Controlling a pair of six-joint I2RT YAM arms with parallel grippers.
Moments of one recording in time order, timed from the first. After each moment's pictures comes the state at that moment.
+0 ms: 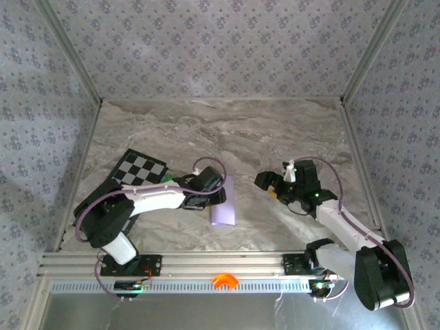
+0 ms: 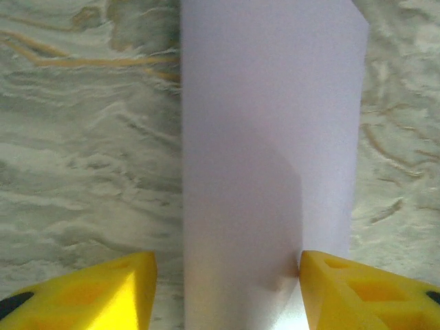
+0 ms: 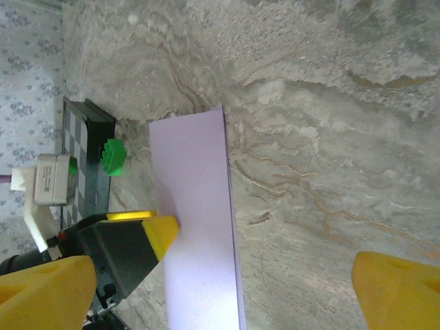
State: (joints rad) left arm -0.92 1.61 0.84 -0.28 -0.07 -0.99; right arm 0.28 1.04 0.45 -0.15 -0.55 0.77
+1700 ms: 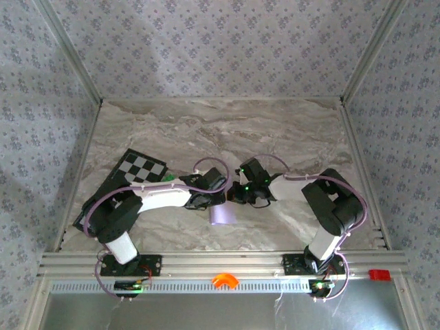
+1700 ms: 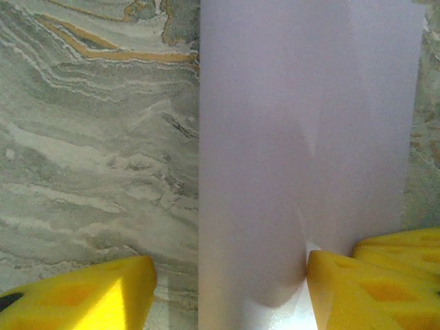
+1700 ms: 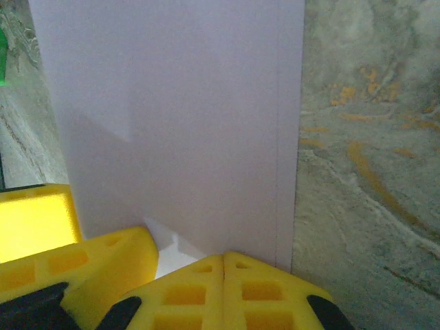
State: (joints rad) left arm -0.94 1.68 0.90 -0.37 -0.14 -1.05; right arm 0.66 1.69 0.74 -0.03 -0.45 0.77
